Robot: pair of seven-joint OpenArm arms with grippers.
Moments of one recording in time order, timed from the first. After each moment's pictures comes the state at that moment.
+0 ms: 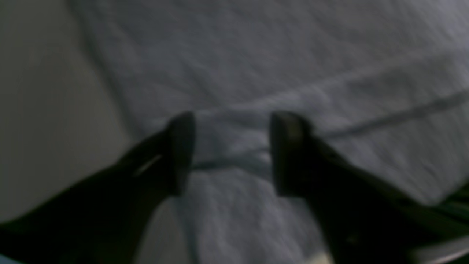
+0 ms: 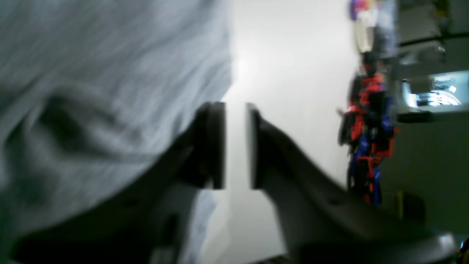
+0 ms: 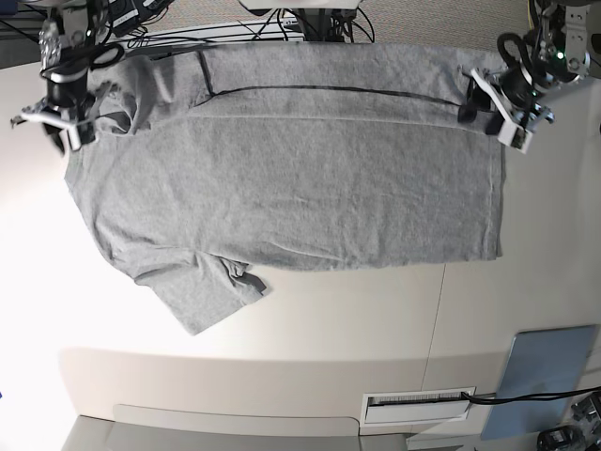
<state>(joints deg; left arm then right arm) 33.3 -30.2 -12.5 105.3 -32.7 -22.1 35.1 -39.3 28.8 14.1 112.3 -16.1 -1.8 -27.3</state>
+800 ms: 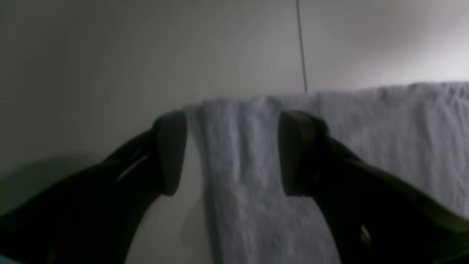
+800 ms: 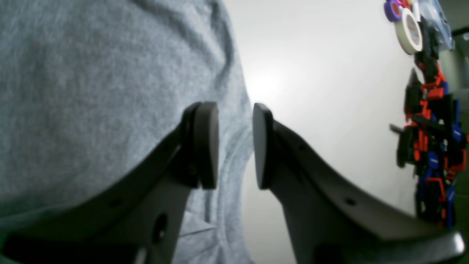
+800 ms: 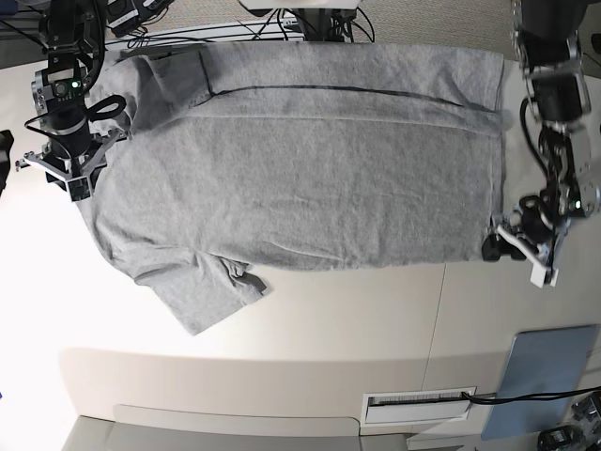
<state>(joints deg) -17.3 -25.3 -12.5 57.0 -28.6 -28.9 38.3 -24.1 27.3 14.1 112.3 -1.3 8.1 -39.5</state>
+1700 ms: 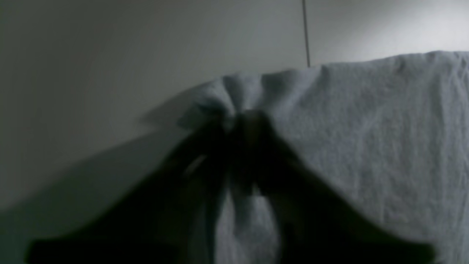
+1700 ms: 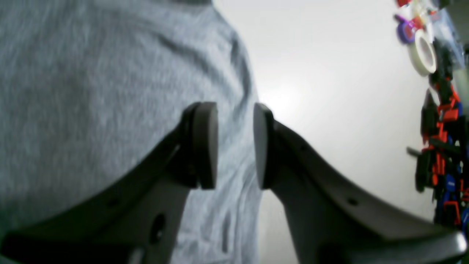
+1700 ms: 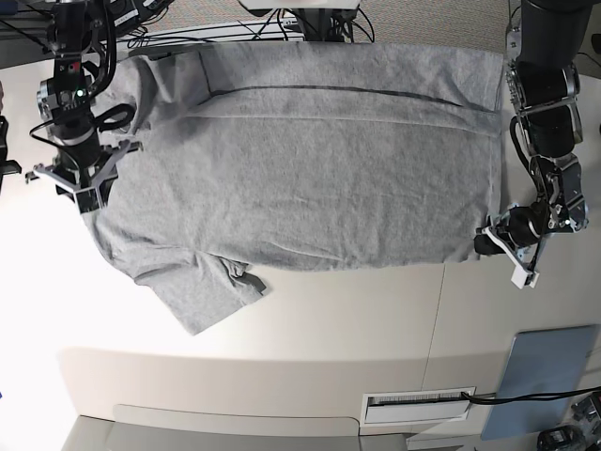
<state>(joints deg) -25.5 -23.1 -12.9 39.8 -22.4 -37.8 40.8 -19.4 24.5 14.0 112.3 -0.7 11.6 -38.4</state>
